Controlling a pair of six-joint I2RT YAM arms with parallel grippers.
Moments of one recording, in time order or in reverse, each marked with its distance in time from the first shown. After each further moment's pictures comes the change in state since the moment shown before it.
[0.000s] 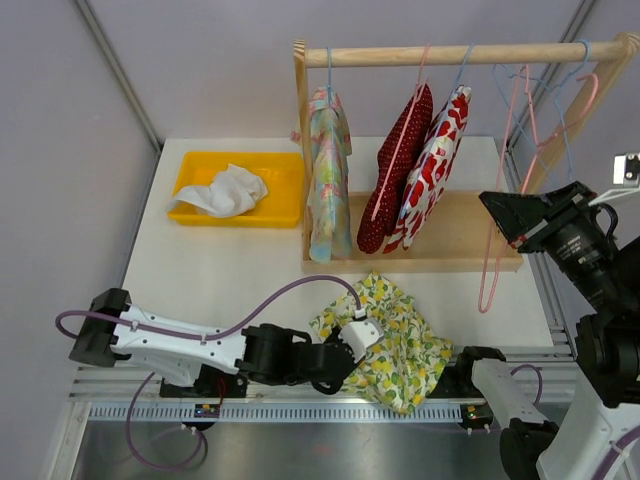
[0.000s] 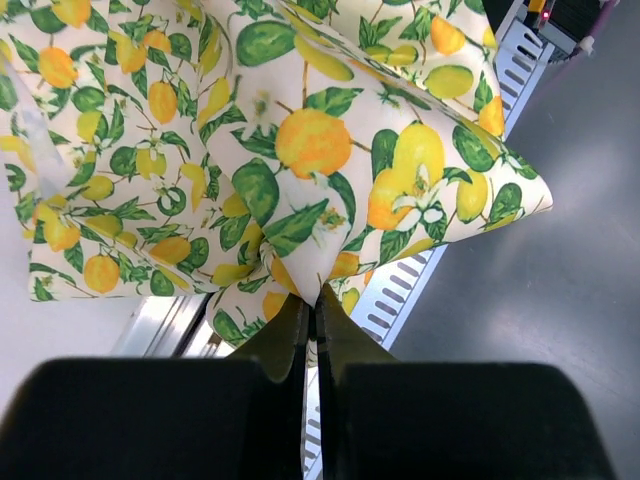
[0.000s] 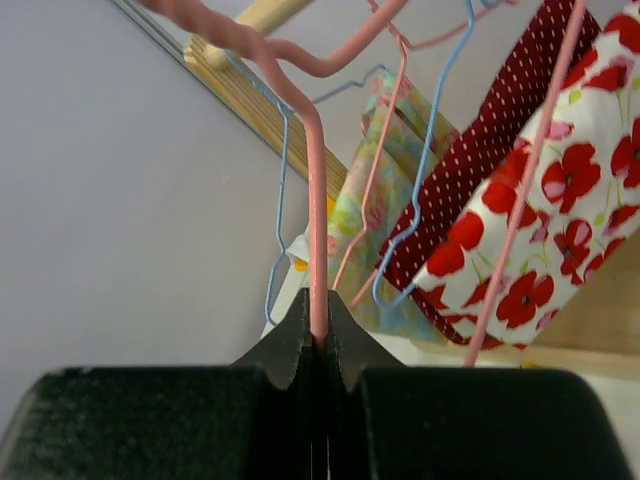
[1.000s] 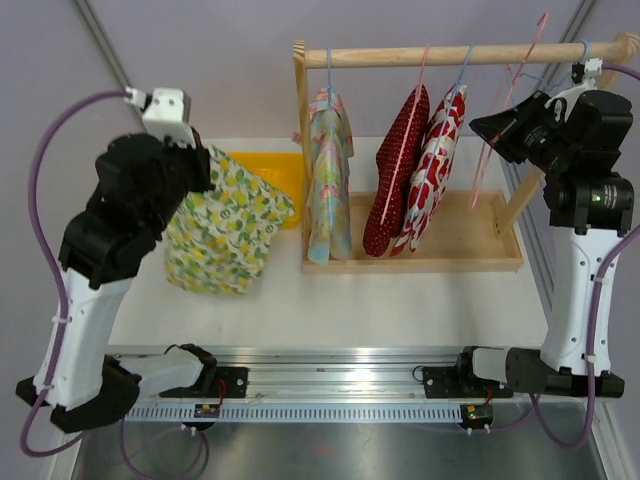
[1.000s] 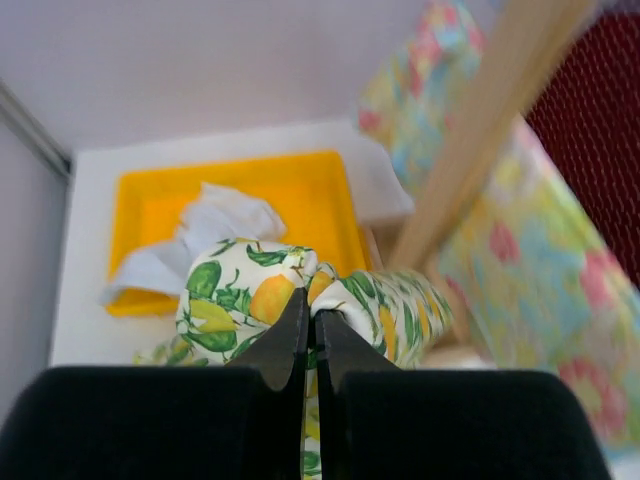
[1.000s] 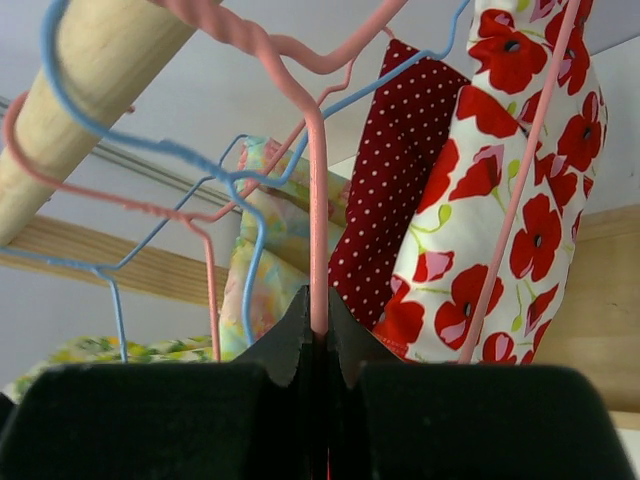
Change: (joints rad) left arm 1.095 -0.162 0.842 -0.484 0.006 0.417; right arm 0.000 0.404 0.044 0.111 0.122 -0.010
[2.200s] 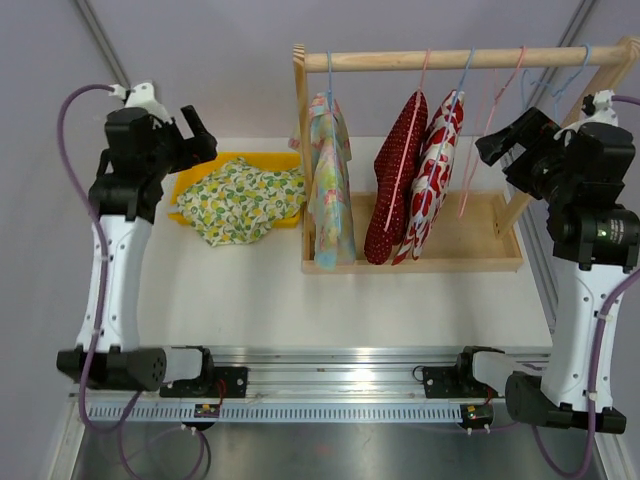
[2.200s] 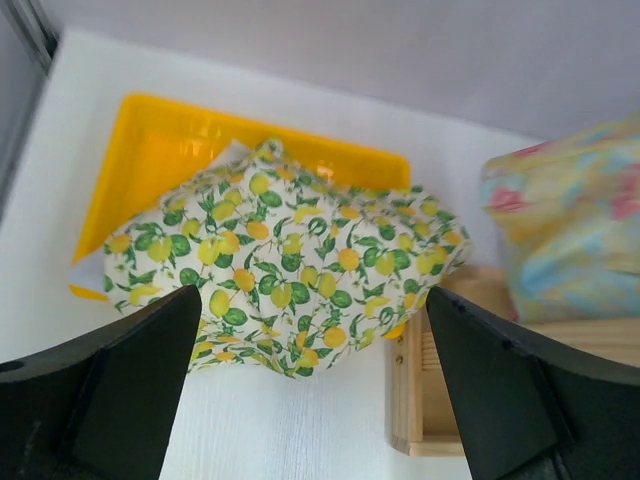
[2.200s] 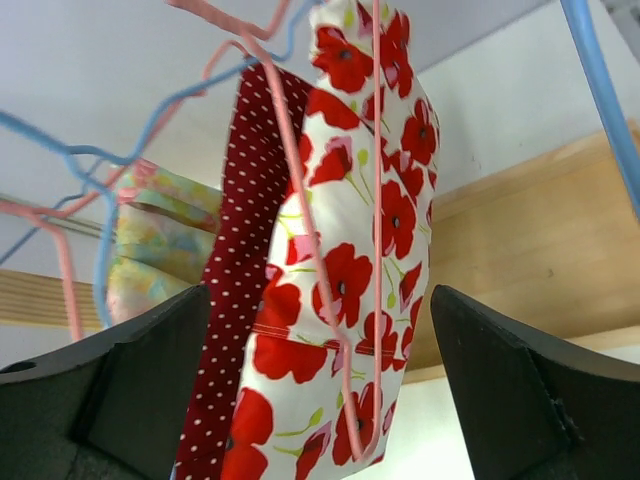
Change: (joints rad) left arm 0.563 0.301 -0.103 0.236 0.399 -0.165; right arm 0.000 -0.118 -0.144 -0.100 0.241 -0.118
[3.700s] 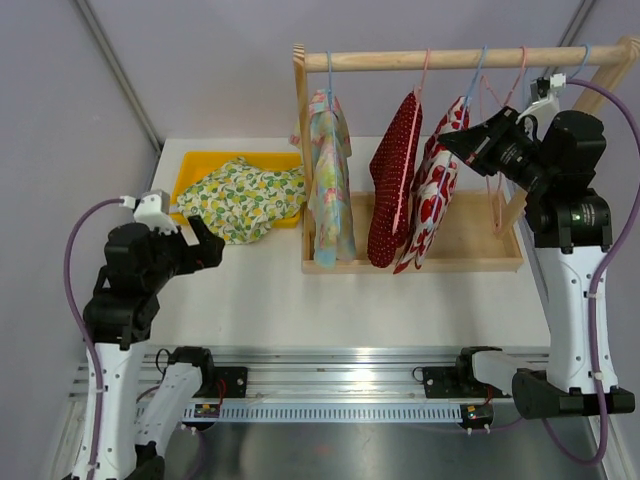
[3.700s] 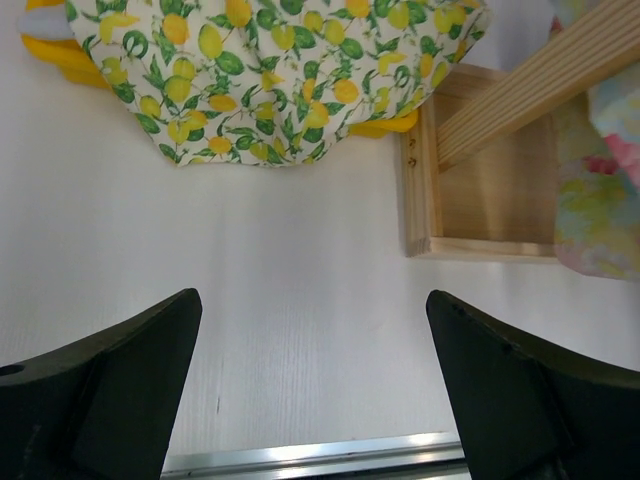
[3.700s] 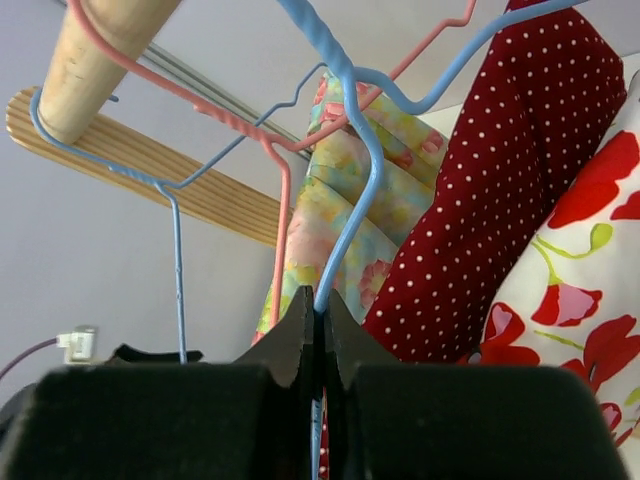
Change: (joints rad) left arm -0.027 -0.769 -0.665 -0.162 0.071 0.003; right arm 0.129 0.019 -0.100 0.323 -0.342 0.163
